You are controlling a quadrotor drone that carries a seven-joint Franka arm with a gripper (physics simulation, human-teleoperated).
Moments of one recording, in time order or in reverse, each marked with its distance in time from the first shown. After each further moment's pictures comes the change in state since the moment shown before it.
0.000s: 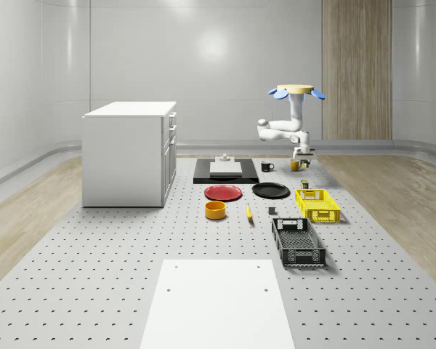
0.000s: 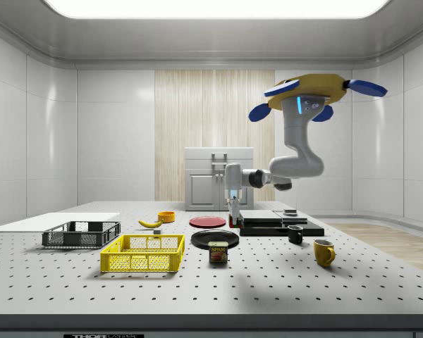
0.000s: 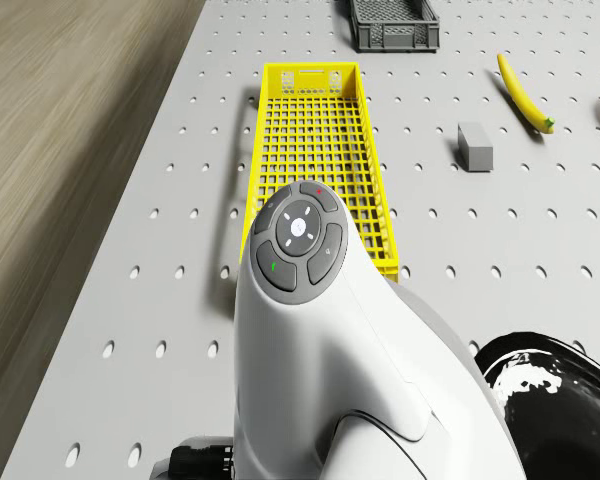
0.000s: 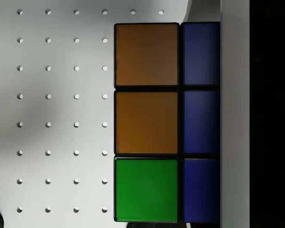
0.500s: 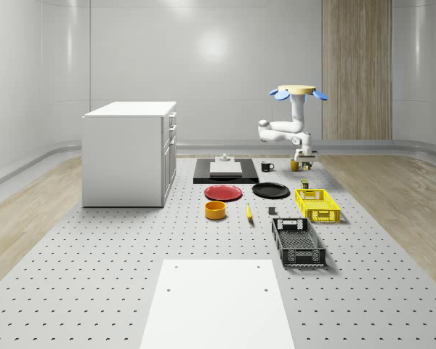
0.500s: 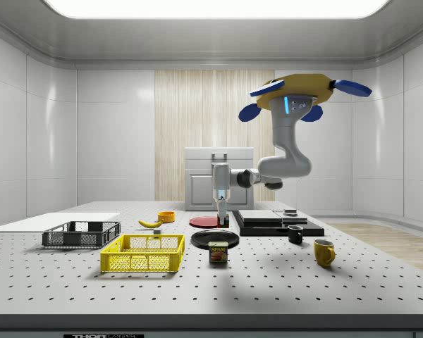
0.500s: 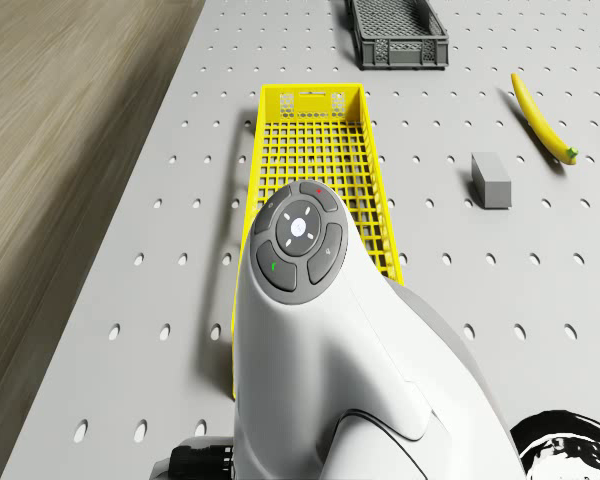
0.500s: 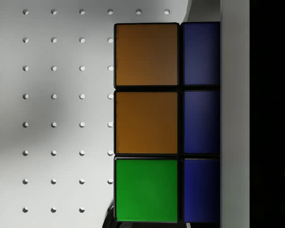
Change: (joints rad) arm -0.004 -0.015 0.002 0.001 0.006 0.014 0.003
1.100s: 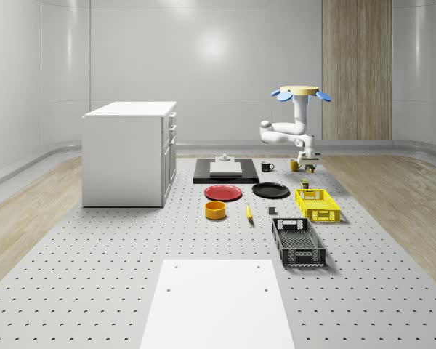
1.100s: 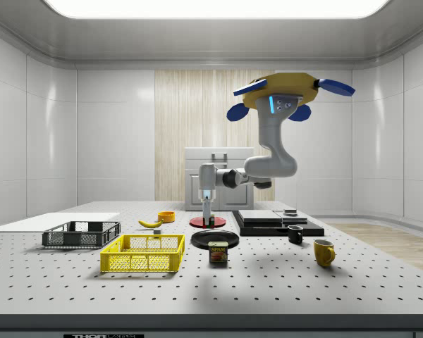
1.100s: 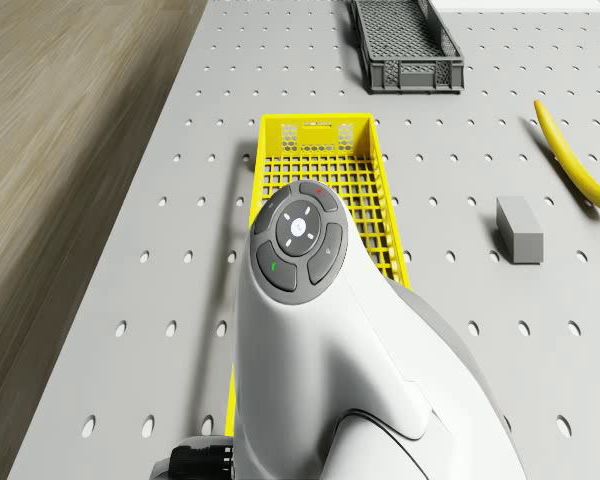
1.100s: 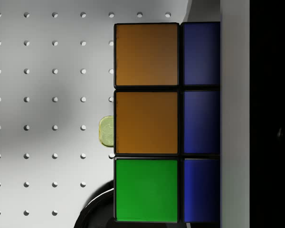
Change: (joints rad) arm -0.004 -0.016 0.002 0.001 0.007 0.015 0.003
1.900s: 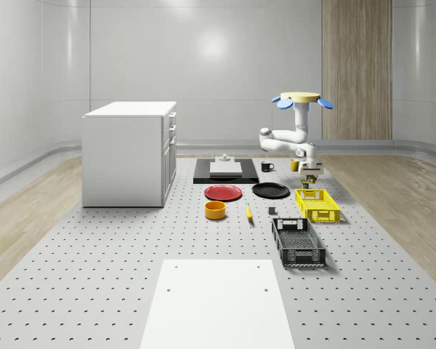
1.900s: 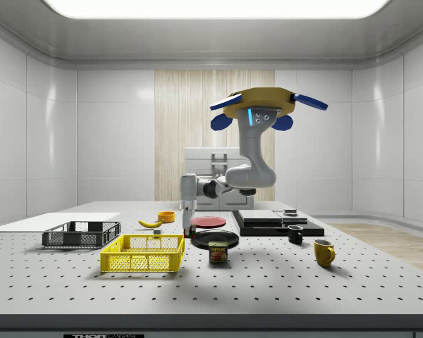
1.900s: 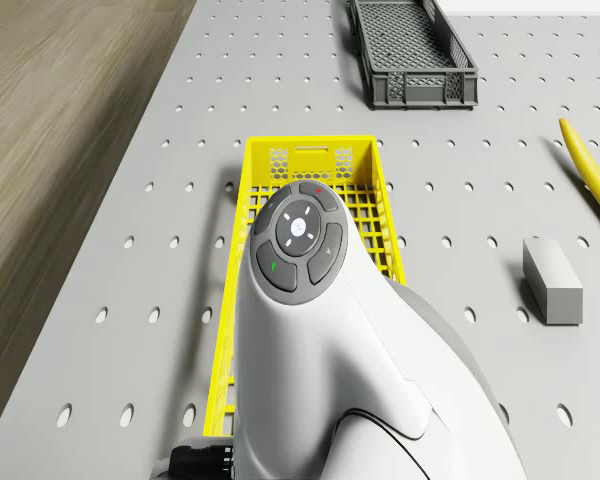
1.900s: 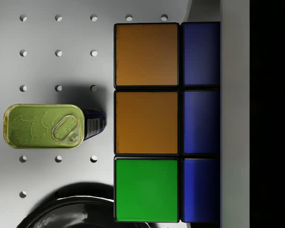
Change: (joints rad) arm -0.004 -0.017 0.002 0.001 0.007 0.016 0.003
